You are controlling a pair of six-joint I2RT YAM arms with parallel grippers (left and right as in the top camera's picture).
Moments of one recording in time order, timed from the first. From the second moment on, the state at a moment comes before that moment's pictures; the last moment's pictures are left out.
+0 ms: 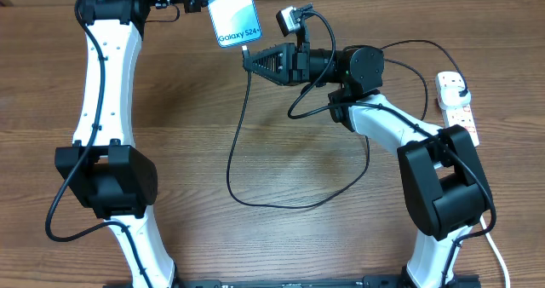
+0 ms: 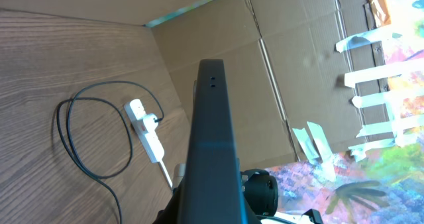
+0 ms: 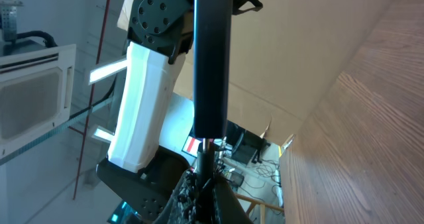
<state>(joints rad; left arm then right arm) 0.01 2.12 2.21 -0.53 1.35 -0.73 0.39 2.00 1.26 1.32 -1.16 1.67</state>
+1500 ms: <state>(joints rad) 0.00 2.12 2.21 -0.52 1.32 -0.74 0.38 2.00 1.26 1.32 -1.14 1.66</state>
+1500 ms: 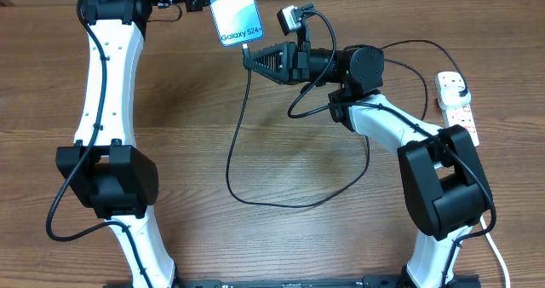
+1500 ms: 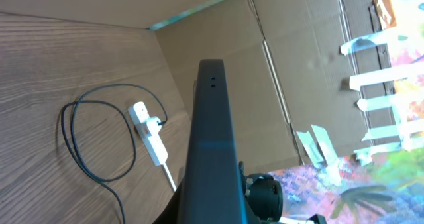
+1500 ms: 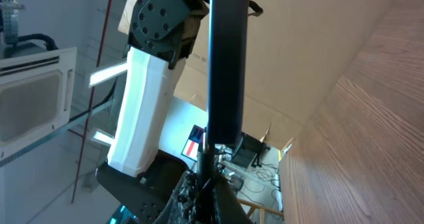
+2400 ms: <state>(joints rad) -0.02 2.12 2.21 -0.53 1.32 -0.77 0.38 2.00 1.26 1.32 -1.14 1.65</state>
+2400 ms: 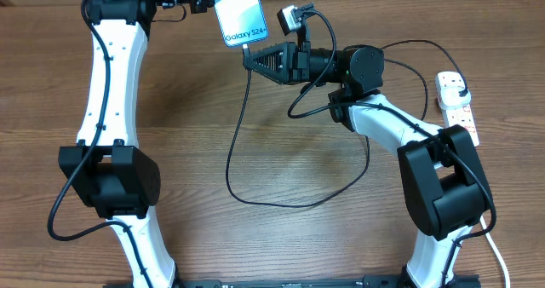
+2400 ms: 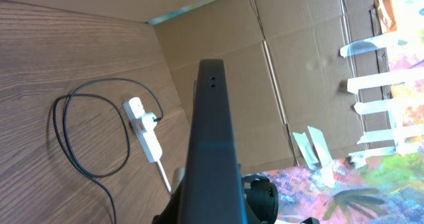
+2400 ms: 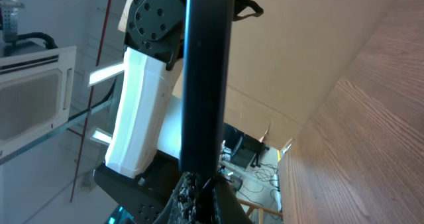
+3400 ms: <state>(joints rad) -0.02 2.12 2.21 -0.53 1.31 -0.78 0.37 2.00 1.26 1.32 -1.14 1.66</state>
